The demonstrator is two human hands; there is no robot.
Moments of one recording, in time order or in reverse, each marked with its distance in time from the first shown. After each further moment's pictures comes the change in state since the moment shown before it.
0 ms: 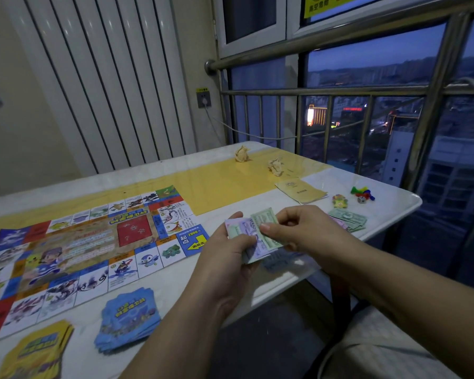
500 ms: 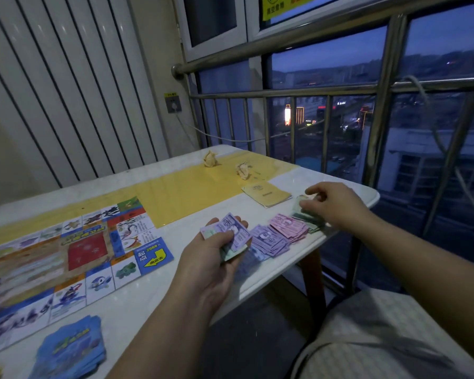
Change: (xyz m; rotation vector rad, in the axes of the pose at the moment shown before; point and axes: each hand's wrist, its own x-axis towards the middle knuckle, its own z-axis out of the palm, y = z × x) left_hand 0.023 -0.017 0.037 -0.218 0.073 -0.081; right_hand 0.038 0.051 -0.122 -0.713 0.409 0.148
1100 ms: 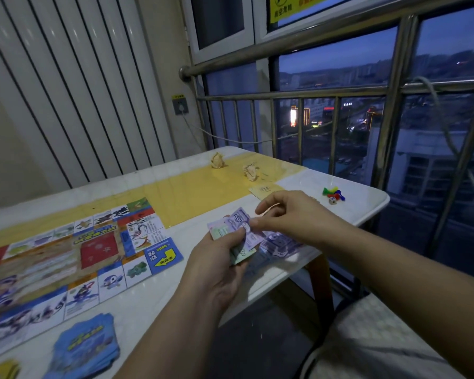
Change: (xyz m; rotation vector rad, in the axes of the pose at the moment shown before) left_hand -0.008 0.004 0.004 0.120 -0.011 -0.003; right_hand -0.061 -0.083 0.001 0.510 -0.362 -0.246
